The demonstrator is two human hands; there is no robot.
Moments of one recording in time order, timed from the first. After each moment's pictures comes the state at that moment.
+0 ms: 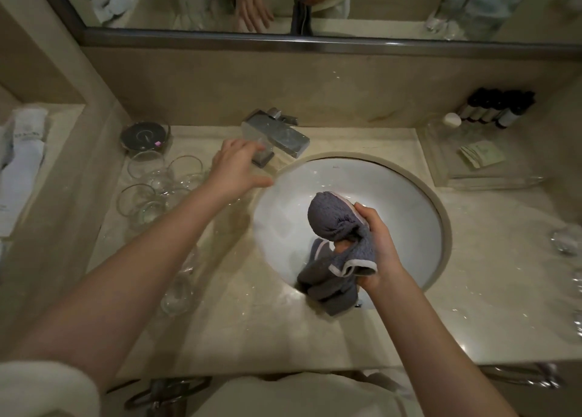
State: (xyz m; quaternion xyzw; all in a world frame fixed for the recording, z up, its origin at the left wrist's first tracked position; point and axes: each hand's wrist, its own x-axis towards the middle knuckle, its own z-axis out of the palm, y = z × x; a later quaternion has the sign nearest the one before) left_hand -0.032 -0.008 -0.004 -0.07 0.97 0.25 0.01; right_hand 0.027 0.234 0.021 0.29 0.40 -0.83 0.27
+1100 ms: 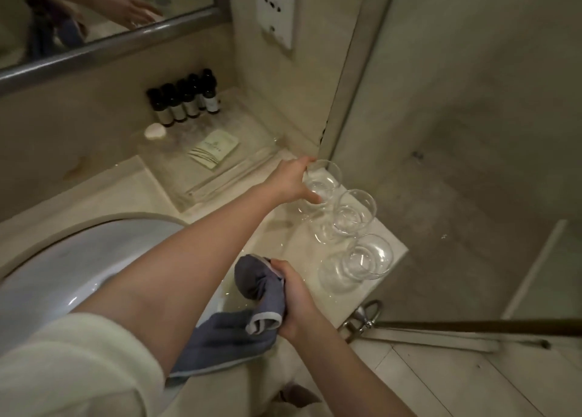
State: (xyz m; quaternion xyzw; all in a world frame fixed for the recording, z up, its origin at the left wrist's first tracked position) left_hand -0.174 0.565 -0.041 0.27 0.86 0.32 0.27; right_hand 0.008 0.540 -0.074 0.42 0.29 -0.84 0.17
